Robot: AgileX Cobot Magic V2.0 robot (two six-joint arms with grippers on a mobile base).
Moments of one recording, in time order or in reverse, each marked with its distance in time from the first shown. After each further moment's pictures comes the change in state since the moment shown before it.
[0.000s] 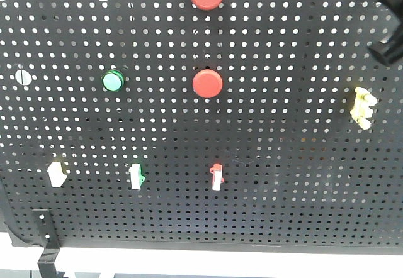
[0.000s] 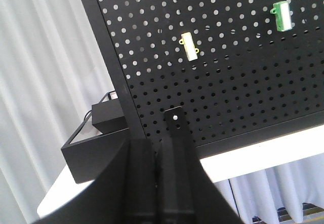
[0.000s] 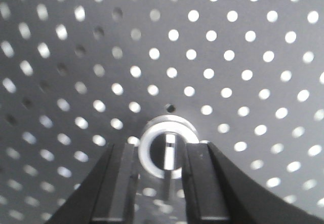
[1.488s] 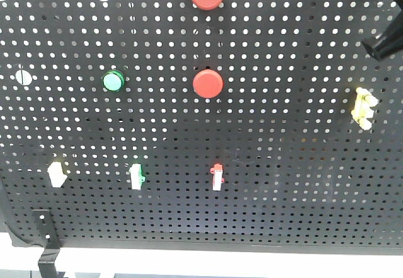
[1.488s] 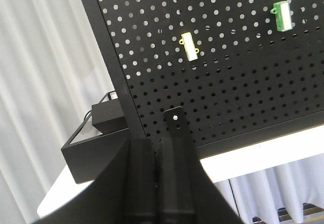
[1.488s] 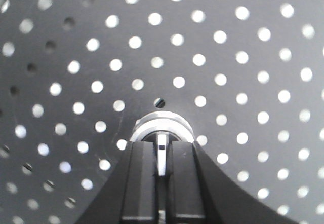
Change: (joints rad) left arm 0.000 0.000 0.000 0.000 0.000 0.000; right arm -0.015 0.035 0.000 -0.157 -0.027 0.322
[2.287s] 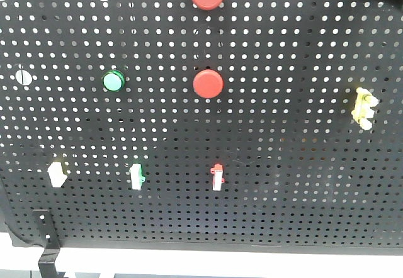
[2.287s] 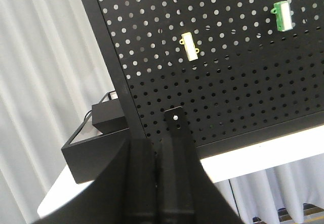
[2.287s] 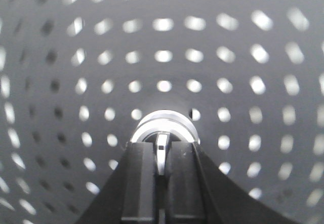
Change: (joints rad) left arm 0.000 0.000 0.000 0.000 0.000 0.000; right arm 0.000 -0.009 0.000 0.028 0.003 0.872
